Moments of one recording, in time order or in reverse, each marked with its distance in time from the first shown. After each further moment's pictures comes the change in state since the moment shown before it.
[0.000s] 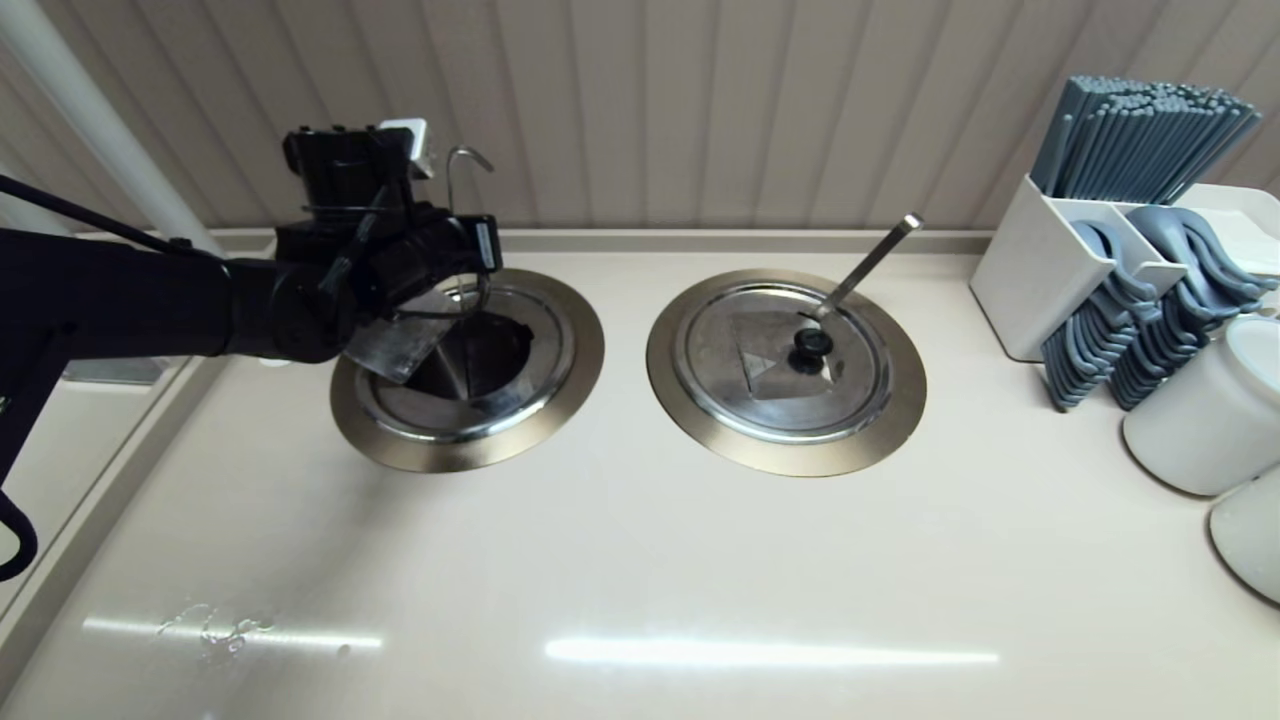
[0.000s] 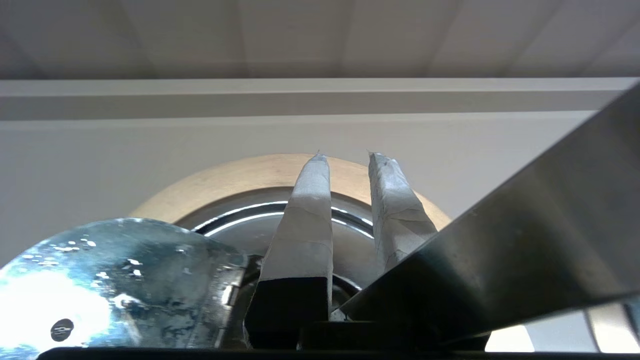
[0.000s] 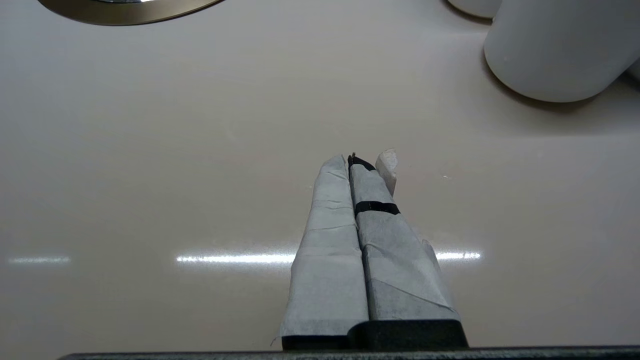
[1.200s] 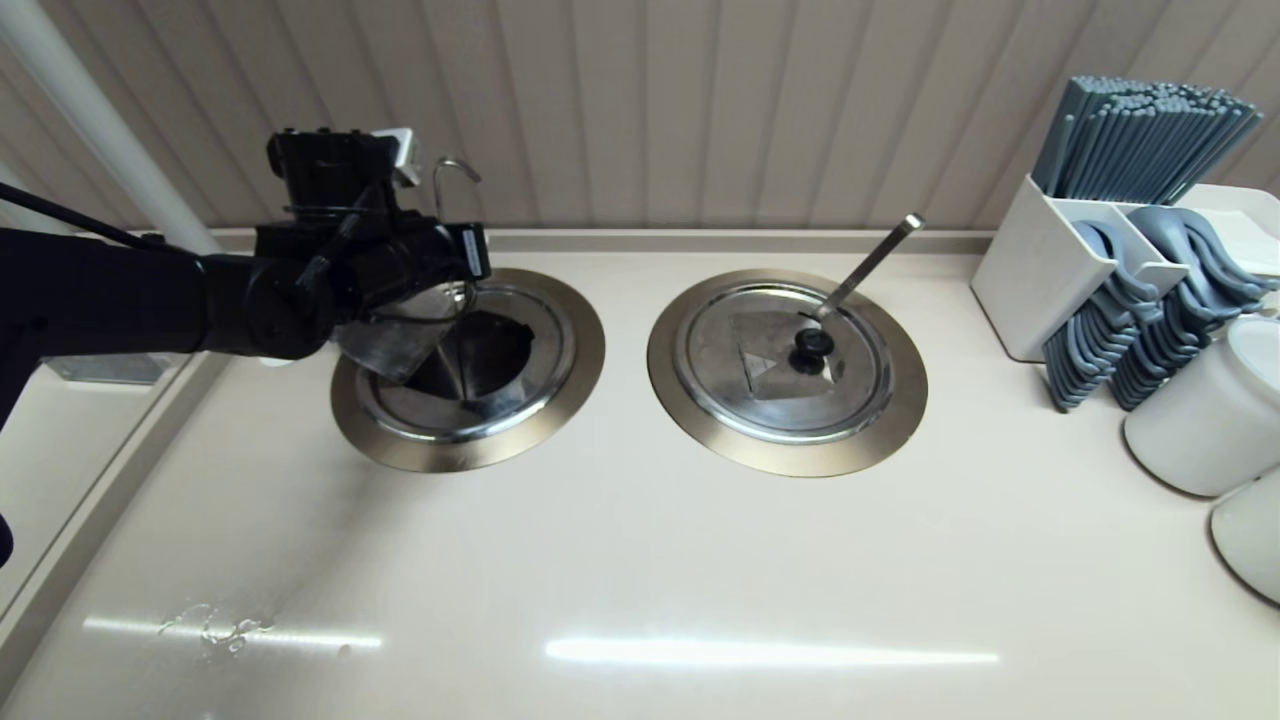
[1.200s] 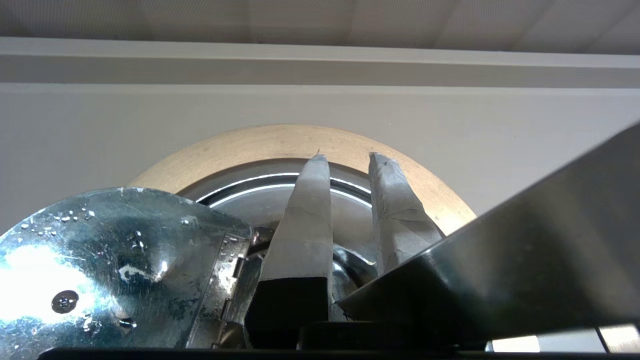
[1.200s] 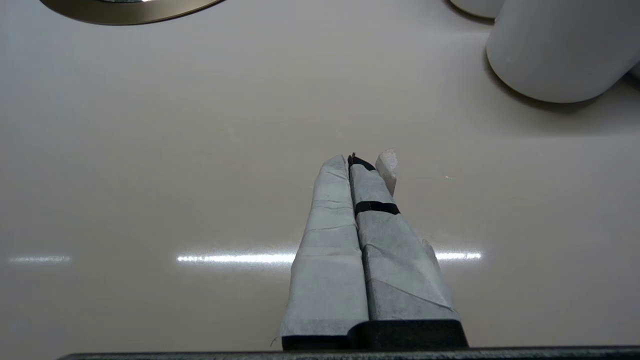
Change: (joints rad) left arm 0.025 -0.023 0.013 0.071 -0.075 -0.051; right arm 0.000 0.000 0.000 0.000 0.000 0.000
